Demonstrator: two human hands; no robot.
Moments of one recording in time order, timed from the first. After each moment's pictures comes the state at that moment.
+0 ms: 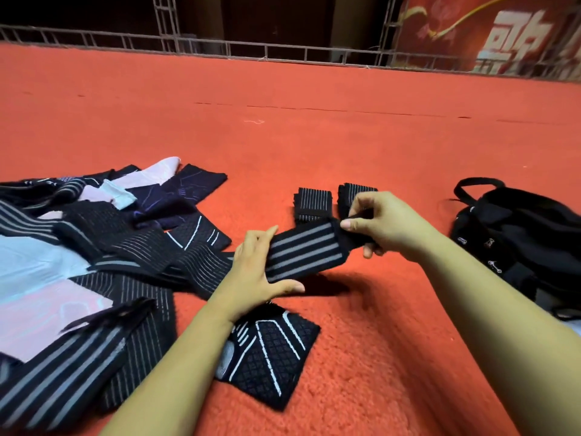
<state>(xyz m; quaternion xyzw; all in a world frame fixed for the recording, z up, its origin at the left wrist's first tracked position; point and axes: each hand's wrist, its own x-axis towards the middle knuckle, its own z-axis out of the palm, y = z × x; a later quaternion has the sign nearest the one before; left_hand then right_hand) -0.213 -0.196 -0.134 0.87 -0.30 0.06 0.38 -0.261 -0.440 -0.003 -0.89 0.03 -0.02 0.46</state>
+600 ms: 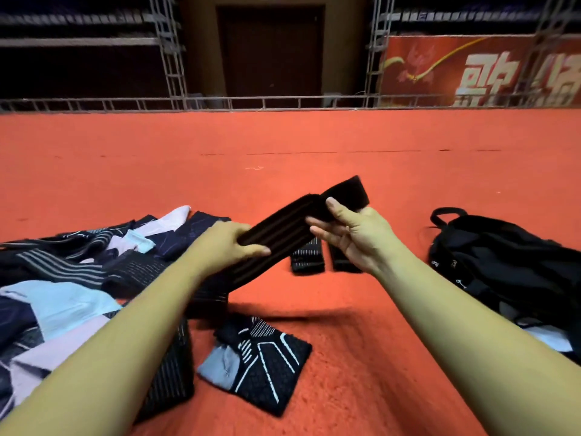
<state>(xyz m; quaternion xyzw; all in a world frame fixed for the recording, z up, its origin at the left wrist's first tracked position) -0.207 -0.168 0.018 0.92 -0.29 0.09 0.25 -0.284 -0.408 0.042 -0.48 0.00 -0.07 0.87</state>
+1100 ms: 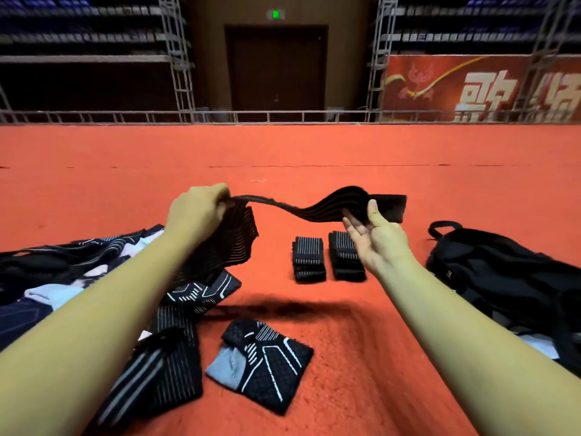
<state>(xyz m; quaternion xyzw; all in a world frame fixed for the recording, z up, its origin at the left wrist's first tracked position) -0.189 -0.135 0.077 0.93 -0.17 0.30 0.15 -0.273 -0.427 0.045 -0.30 0.08 -0.21 0.93</state>
